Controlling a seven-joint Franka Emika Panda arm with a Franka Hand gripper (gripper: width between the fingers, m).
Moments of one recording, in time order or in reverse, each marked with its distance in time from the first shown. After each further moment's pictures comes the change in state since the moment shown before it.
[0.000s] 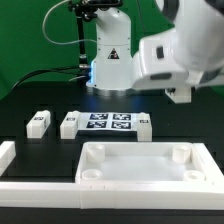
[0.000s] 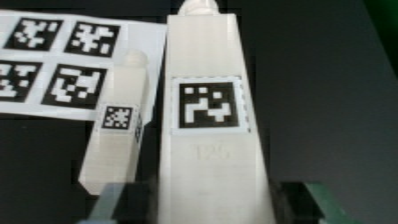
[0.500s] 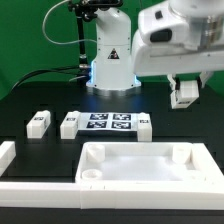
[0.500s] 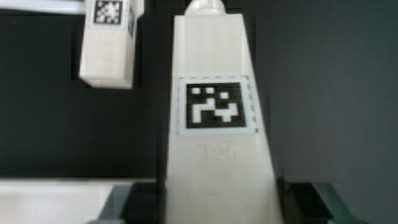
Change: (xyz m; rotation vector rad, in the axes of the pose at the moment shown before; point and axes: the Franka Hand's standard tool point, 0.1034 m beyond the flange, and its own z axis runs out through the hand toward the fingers) arm 0.005 0.004 -0.034 0.008 0.443 -0.042
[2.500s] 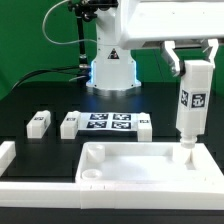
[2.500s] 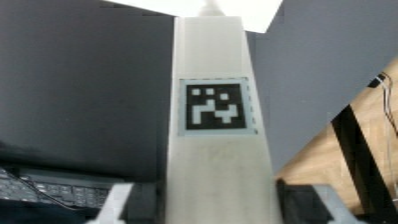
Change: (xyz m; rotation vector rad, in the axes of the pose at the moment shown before) arm 0.093 0.023 -0.076 -0.113 0.940 -0.256
